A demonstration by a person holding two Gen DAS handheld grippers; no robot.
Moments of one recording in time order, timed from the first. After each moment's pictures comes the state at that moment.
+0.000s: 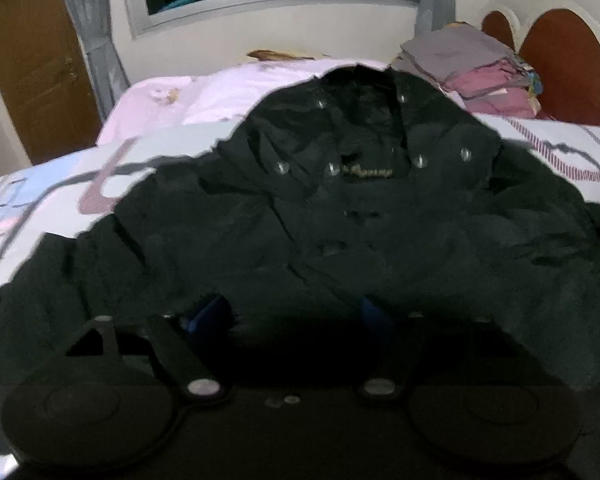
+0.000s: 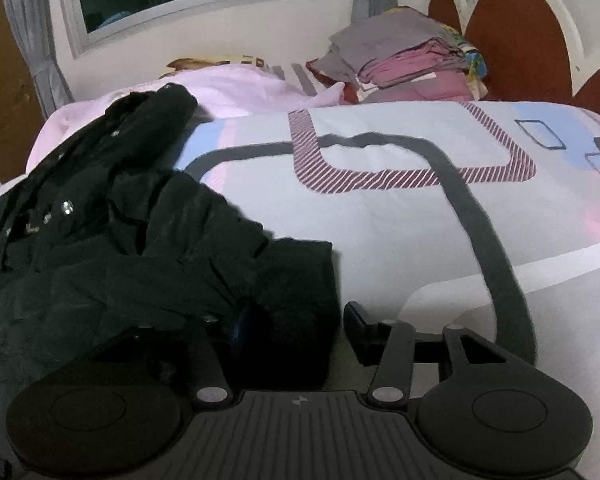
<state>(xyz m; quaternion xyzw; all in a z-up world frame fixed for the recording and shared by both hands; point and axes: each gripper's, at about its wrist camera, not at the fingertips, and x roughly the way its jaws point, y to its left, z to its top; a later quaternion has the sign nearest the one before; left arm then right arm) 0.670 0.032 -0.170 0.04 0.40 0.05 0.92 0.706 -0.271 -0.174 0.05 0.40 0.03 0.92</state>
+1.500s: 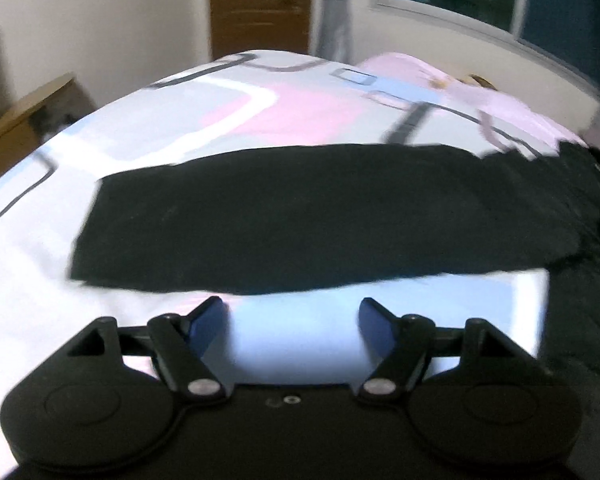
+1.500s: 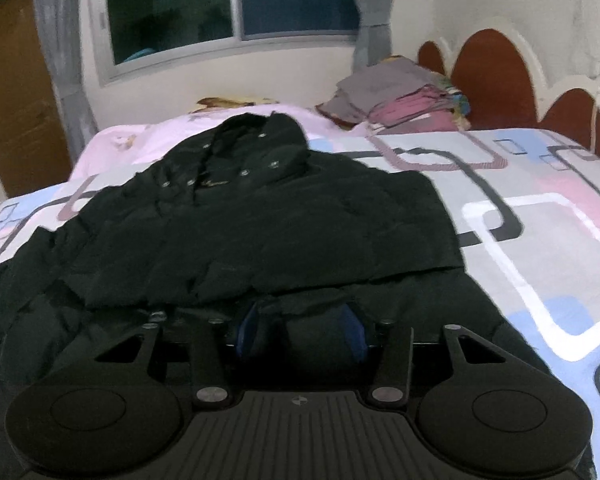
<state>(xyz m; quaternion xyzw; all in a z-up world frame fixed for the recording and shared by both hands) 0.421 0.343 -0.160 -0.14 0.38 0.27 0.87 0.516 -0.097 -0.121 0.06 0.34 -0.01 0.94</state>
